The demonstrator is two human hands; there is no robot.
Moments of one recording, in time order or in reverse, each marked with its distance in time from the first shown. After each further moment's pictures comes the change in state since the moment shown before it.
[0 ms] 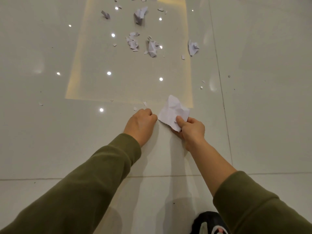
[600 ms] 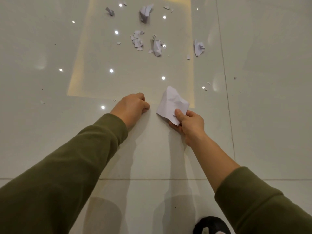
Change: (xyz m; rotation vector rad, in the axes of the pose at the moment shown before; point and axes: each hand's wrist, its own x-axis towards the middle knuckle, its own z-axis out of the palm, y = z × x) left_hand 0.032 -0.049 -0.024 -0.077 -0.005 -0.024; right_hand 0.005 -0.019 0.017 0.030 -0.108 -0.015
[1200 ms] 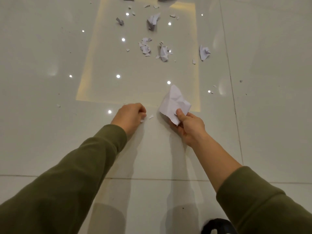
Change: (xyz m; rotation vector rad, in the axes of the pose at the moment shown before) left_hand -0.030 -0.004 -0.012 -0.283 -0.007 -0.319; right_hand -0.009 -0.002 0.013 0.219 -0.128 0.100
